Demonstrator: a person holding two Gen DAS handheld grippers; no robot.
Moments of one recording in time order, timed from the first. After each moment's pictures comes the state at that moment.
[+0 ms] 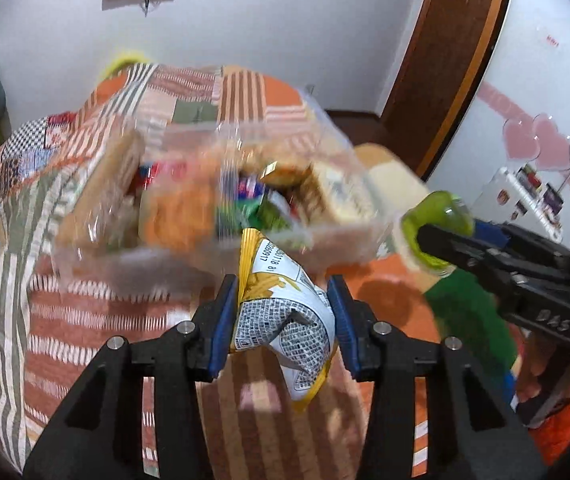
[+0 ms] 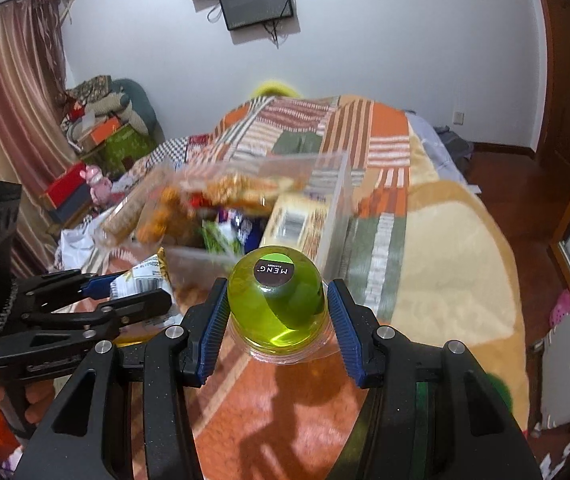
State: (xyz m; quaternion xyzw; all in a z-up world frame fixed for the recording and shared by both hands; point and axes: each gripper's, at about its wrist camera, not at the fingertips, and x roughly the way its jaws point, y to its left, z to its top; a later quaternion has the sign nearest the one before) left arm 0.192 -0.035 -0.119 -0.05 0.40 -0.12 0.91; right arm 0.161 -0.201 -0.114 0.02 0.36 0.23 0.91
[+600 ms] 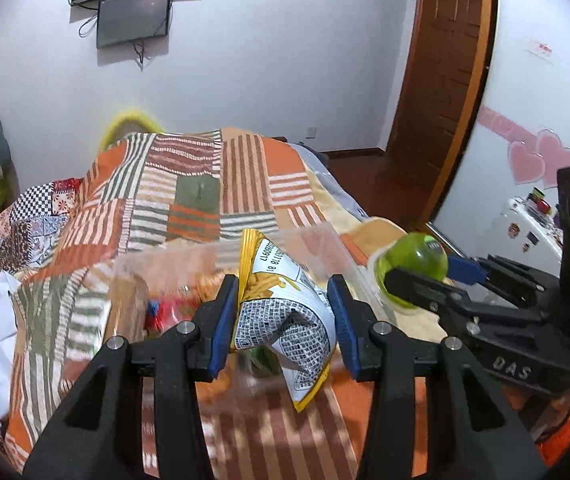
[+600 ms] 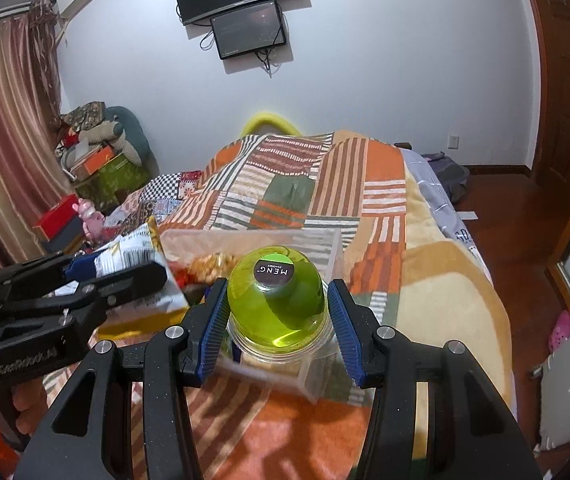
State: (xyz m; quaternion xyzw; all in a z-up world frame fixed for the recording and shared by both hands) left arm 0.261 -0.041 -0.060 -0.01 0.34 -0.11 0.93; right arm 0.210 -0.198 -0.087 0.04 0.32 0.22 0.92
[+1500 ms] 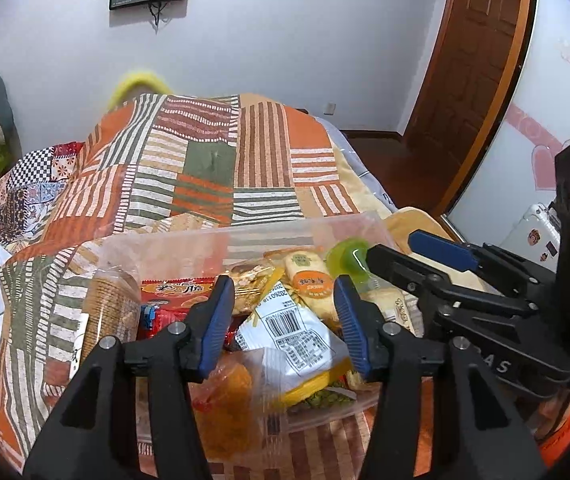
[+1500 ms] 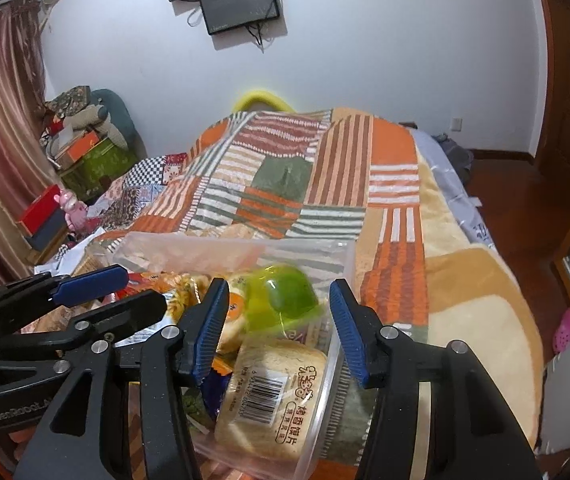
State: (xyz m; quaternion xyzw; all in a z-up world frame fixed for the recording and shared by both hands) left arm 0.309 -0.022 -0.098 -0.04 0.39 -0.08 0.92; right arm 0.259 -0.175 -0.107 0.02 0.36 0.21 0.91
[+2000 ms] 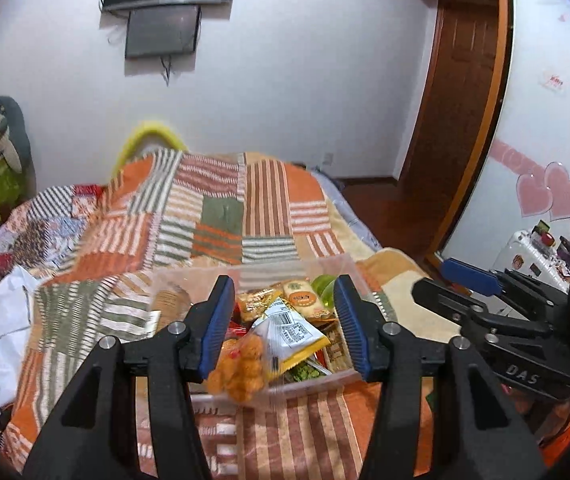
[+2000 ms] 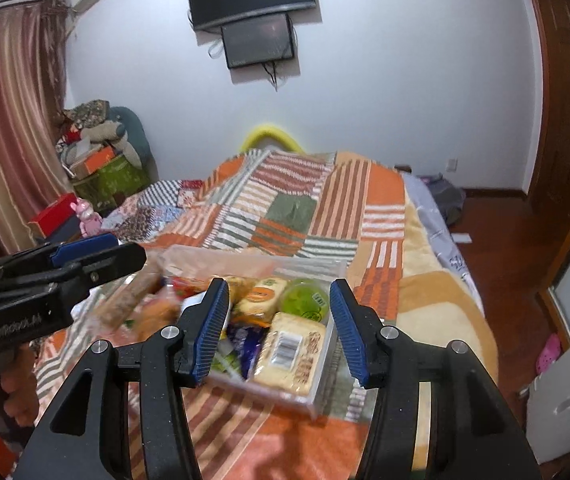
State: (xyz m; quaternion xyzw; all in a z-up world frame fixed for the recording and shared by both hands) left arm 0.225 -0.009 -0.029 -0.04 0.29 -0.08 0.95; right arm 0.190 -0.190 -0.054 0.01 0.29 0.22 0.93
